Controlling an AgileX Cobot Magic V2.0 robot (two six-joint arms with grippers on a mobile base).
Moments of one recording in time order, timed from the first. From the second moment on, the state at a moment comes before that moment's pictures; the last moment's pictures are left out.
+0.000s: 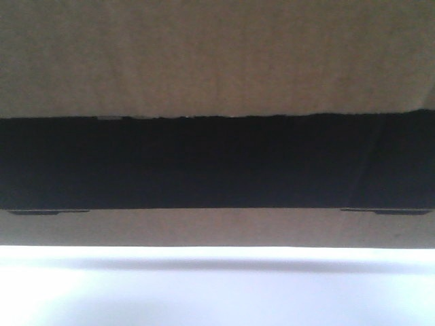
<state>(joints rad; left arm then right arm) -0.38 0.71 -1.04 0.07 0.80 -0.21 -0.01 0.53 -0.90 0.24 0.70 -0.06</state>
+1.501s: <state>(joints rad) -0.38 1.03 -1.11 0.01 0.79 -0.21 -0.01 0.54 -0.89 0.17 0.70 -0.04</state>
